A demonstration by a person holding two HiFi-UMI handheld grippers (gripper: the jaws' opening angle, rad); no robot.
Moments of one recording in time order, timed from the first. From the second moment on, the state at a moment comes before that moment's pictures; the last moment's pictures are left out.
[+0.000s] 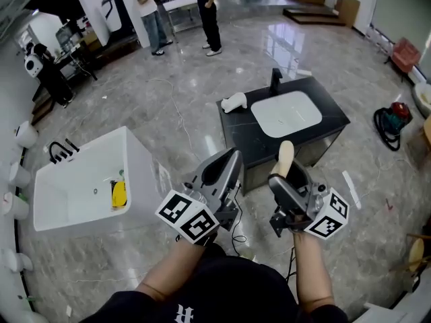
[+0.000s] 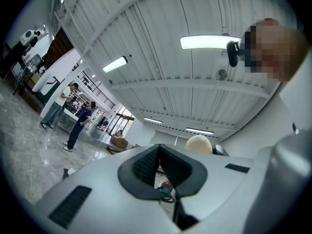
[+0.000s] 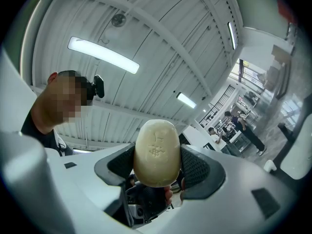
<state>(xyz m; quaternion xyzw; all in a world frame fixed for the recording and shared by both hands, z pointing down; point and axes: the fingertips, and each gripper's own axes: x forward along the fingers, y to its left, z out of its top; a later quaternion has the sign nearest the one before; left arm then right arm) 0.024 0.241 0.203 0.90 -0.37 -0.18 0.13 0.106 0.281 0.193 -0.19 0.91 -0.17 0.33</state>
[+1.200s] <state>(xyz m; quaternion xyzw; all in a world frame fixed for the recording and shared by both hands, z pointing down) -0.002 0.015 0.221 0.91 -0.33 -0.18 0.15 0.062 0.069 0.212 -0.23 0.91 -0.18 0.31</state>
